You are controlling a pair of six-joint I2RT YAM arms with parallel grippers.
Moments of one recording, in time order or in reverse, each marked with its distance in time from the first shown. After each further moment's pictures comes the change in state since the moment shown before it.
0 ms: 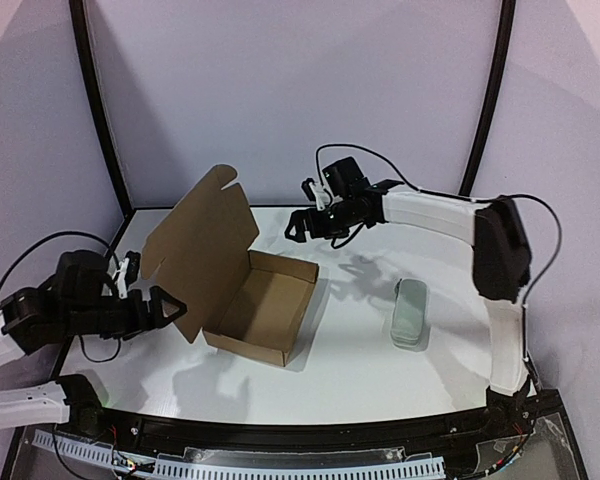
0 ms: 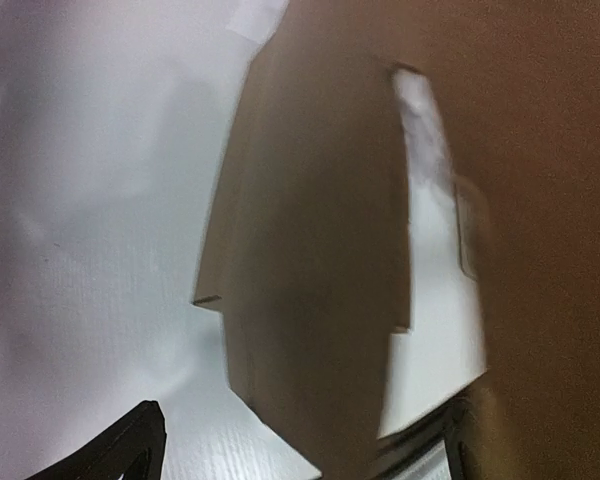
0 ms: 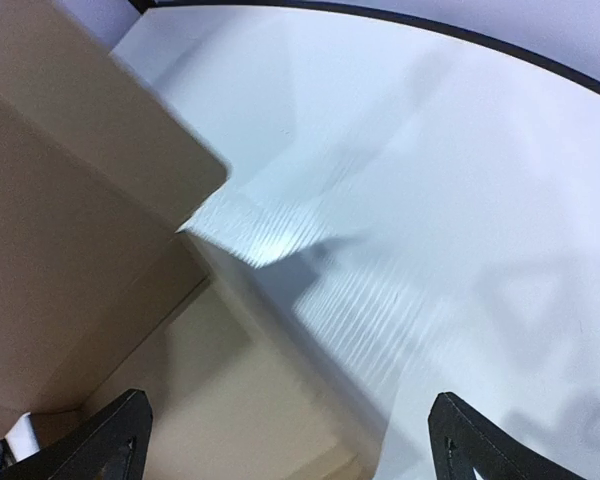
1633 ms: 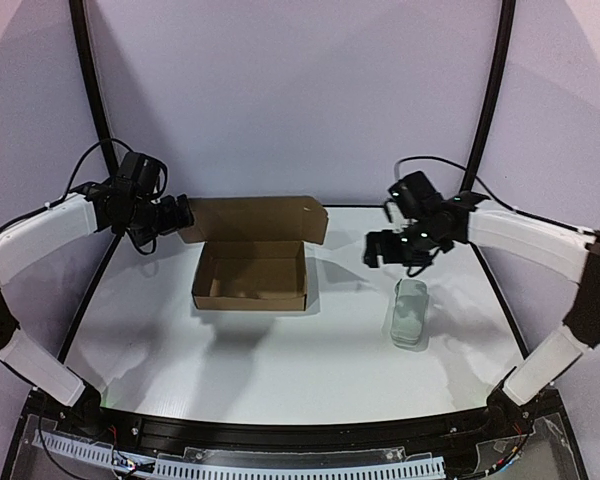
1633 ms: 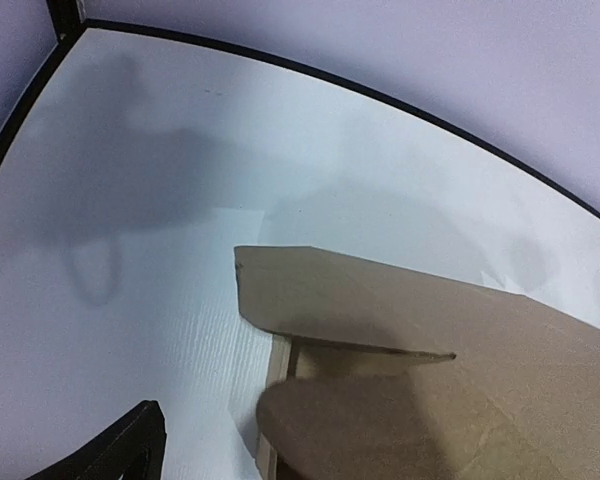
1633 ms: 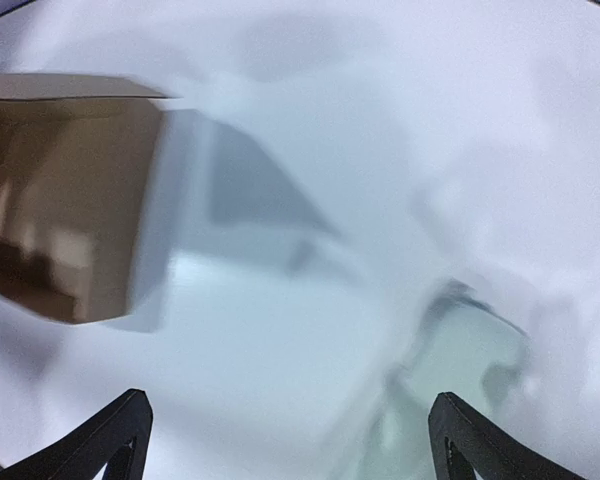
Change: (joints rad) left arm 0.354 0.819 0.639 0.058 -0.191 0.222; right arm -0.029 -0.540 -0.521 -0.215 0.274 0.132
